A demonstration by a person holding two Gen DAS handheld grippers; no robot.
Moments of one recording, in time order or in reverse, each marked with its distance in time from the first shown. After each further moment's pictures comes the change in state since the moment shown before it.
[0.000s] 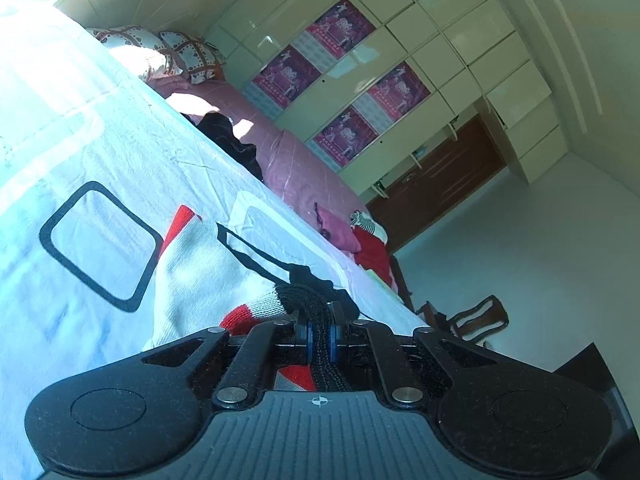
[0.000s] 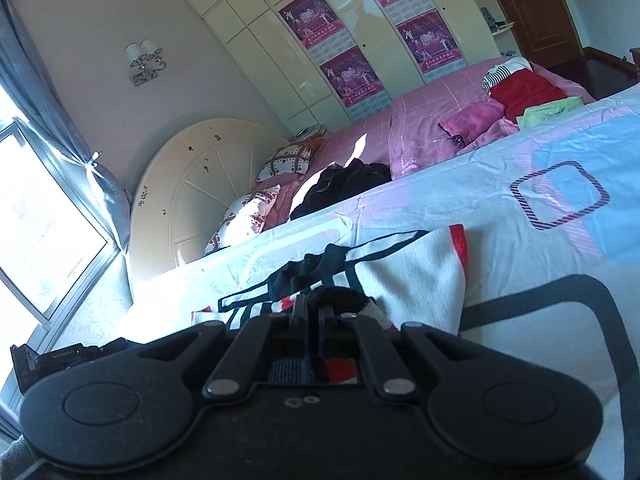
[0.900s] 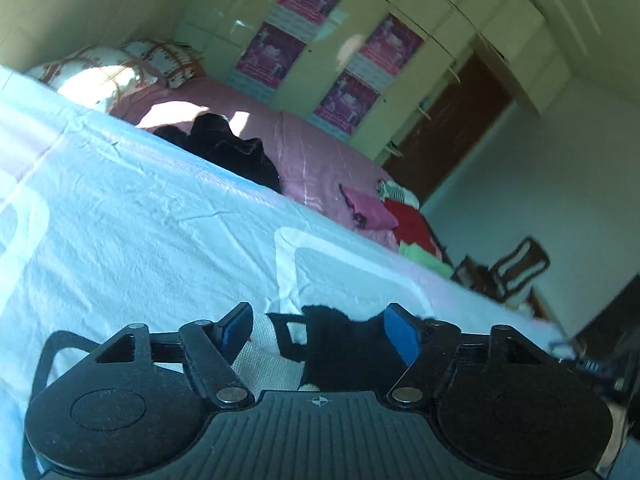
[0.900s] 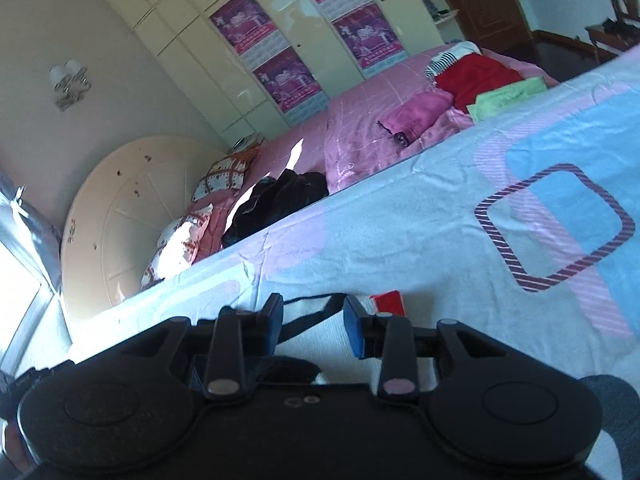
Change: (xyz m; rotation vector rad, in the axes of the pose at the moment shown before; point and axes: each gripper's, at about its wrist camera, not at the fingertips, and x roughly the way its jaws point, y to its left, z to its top) left arm 0.141 0.033 0.078 0.291 0.130 0.069; right arm 0.104 -0.076 0.040 0.051 -0.007 -0.148
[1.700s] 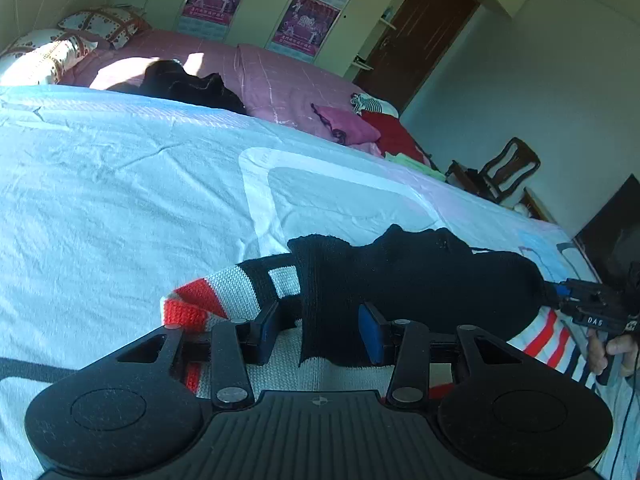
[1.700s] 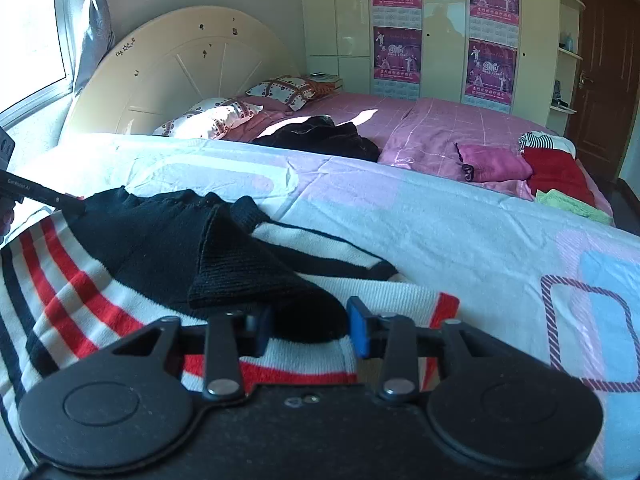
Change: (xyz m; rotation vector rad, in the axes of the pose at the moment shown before) left arm 0.060 -0.002 -0.006 0.144 0.212 -0.040; right arm 0.042 0.062 -0.033 -0.591 0.121 -0.049
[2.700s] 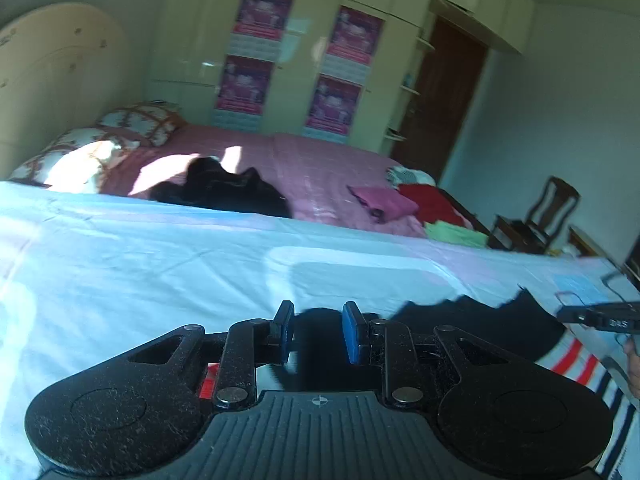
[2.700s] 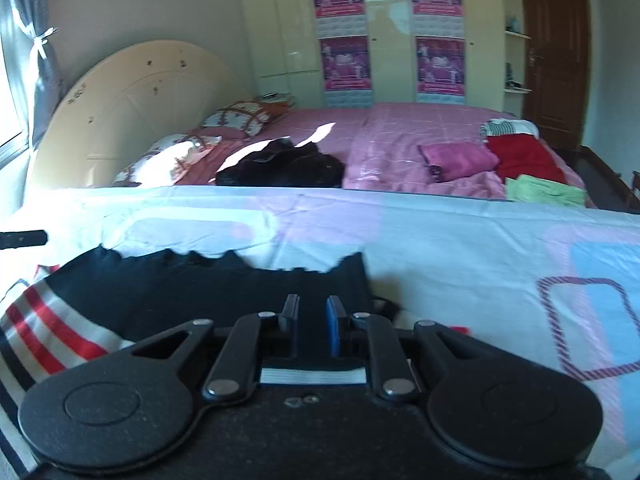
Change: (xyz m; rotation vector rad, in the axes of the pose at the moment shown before) left arm -0.035 -0.050 0.005 0.123 -0.238 0.155; right arm 0.011 0.018 0.023 0.142 -0.049 -0.051
